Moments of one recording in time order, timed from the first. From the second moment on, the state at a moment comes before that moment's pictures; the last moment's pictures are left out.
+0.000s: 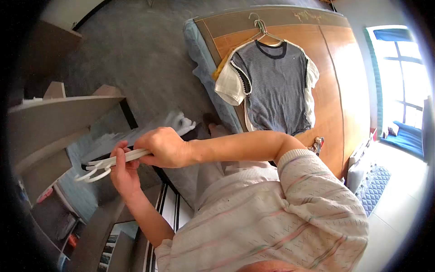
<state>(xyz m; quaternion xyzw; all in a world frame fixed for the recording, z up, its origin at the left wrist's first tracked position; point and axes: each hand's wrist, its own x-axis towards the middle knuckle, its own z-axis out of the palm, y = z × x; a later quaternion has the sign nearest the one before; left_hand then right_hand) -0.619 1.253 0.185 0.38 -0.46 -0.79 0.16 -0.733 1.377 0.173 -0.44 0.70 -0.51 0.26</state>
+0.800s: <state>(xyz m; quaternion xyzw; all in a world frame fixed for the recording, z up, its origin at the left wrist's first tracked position) -0.673 1.248 0.146 0.32 -0.54 -0.76 0.19 -1.198 1.689 -0.113 -0.02 0.98 0.10 0.19</state>
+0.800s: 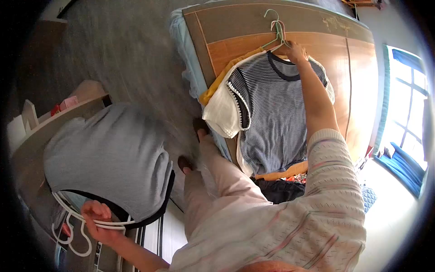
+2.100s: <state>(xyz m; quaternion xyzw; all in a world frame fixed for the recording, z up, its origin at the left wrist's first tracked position) -0.588 1.250 0.173 0.52 -0.43 -0.61 0.41 -0.967 1.440 0.192 -0.22 0.70 -0.33 0.58</state>
